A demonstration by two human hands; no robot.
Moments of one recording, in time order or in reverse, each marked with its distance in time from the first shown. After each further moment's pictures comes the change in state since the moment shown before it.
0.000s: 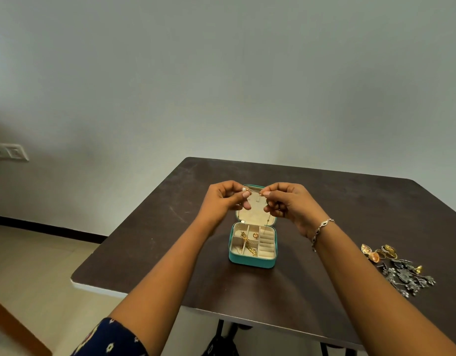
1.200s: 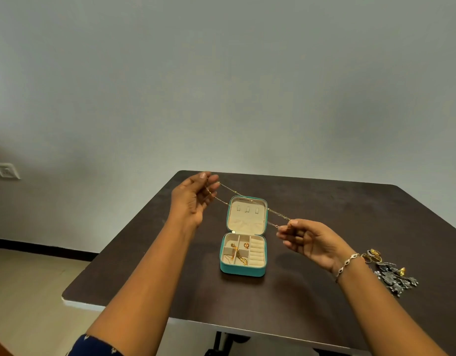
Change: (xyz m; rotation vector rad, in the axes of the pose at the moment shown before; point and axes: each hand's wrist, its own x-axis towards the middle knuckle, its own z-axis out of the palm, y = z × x) left_hand 0.008 0.040 -0.014 -0.630 0.425 -0.229; right_hand -0.024 0.051 -0.060 0.464 0.036 0.239
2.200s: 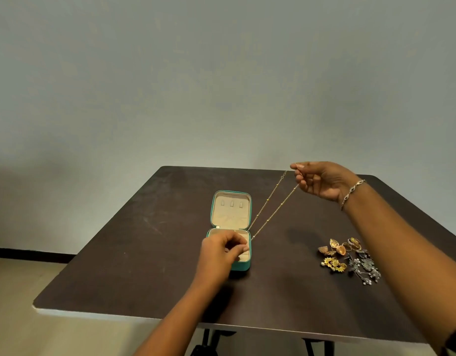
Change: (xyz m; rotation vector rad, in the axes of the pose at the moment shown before) left_hand -0.061 -0.100 -0.008 0.950 -0.295 0.301; right_hand 0.022 -0.107 -0.020 -0.100 0.018 -0.094
